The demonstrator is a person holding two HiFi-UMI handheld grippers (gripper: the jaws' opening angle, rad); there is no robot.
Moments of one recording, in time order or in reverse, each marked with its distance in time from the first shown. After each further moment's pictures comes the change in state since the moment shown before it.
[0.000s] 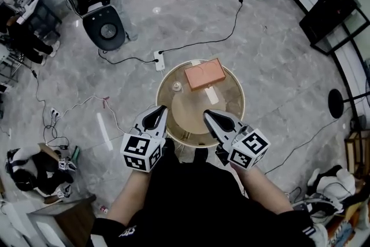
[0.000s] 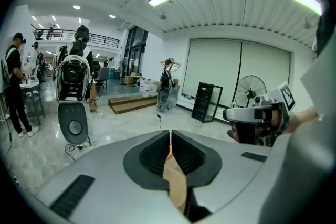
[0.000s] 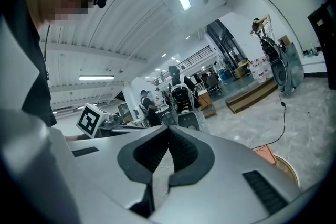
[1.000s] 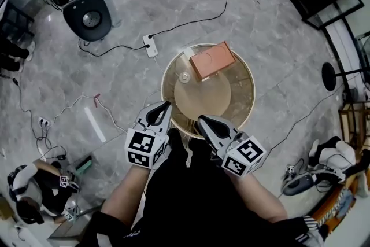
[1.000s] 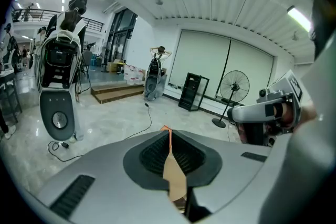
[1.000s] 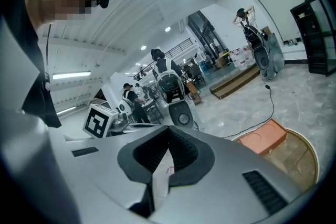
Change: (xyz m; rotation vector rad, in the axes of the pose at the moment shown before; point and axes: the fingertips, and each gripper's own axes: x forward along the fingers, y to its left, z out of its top) left arm 0.045 0.154 -0.070 0.036 0.099 -0.229; right arm 0.166 0.022 -0.083 0.119 0.067 -0.198
